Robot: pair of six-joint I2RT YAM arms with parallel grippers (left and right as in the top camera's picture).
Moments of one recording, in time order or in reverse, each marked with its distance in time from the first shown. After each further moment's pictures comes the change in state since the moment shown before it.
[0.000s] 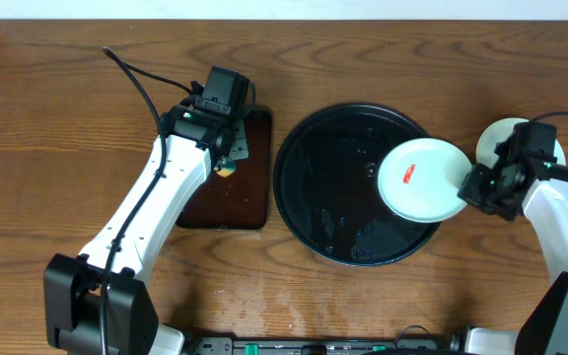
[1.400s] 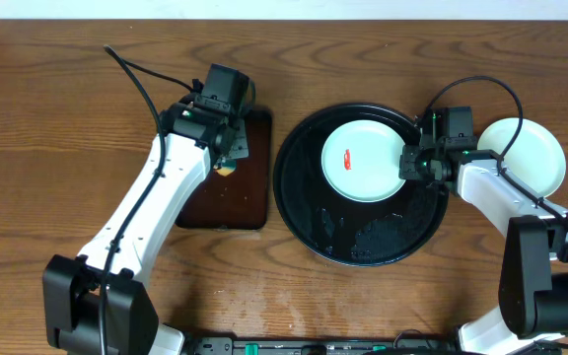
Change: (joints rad) left arm 0.000 0.002 0.030 -0.012 0.024 0.024; right arm 0.311 0.230 0.000 0.439 0.004 -0.130
